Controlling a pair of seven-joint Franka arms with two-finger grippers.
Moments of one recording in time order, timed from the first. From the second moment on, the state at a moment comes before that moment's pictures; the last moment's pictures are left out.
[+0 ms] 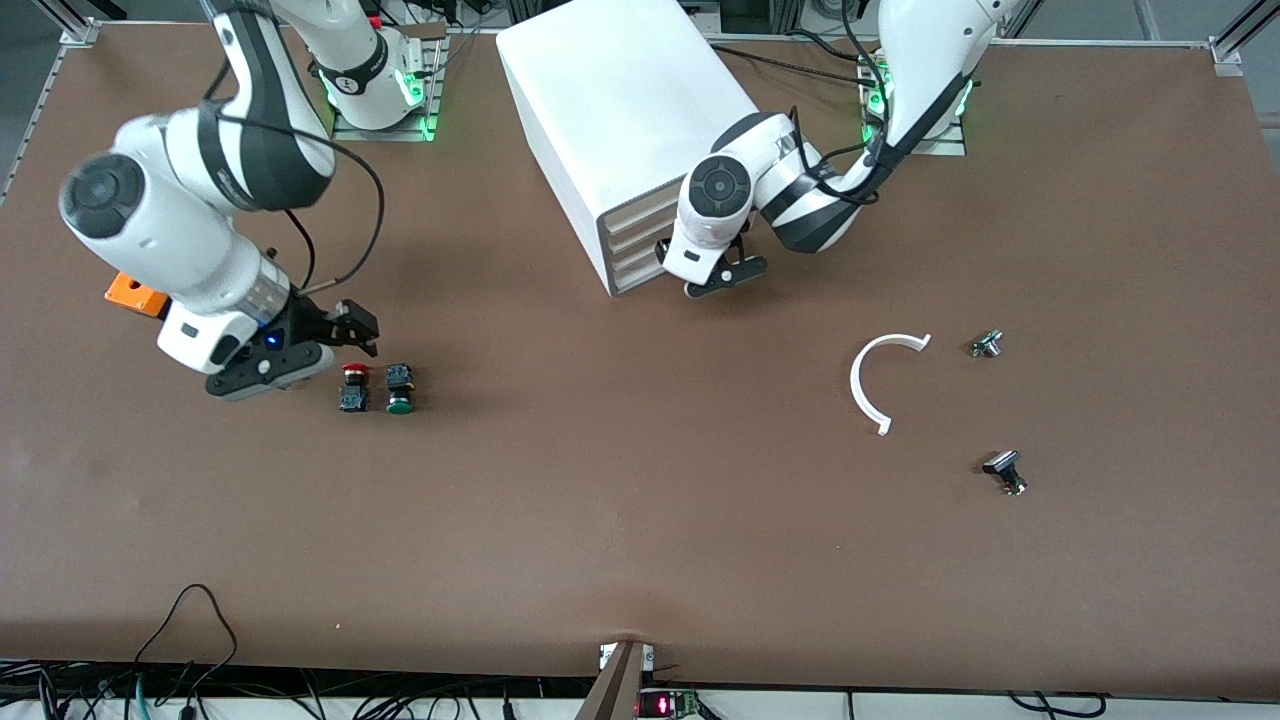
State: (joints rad) left arm -0.13 0.53 -0.69 -1.94 0.11 2.13 -1.24; right arm 0.38 0.17 -0.19 -1.85 0.11 2.13 -0.19
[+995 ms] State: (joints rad) left arm 0.31 0.37 -0.63 -1.41 0.25 1.48 -0.23; right arm 0.02 0.01 0.05 -1.66 0.01 1.65 -0.02
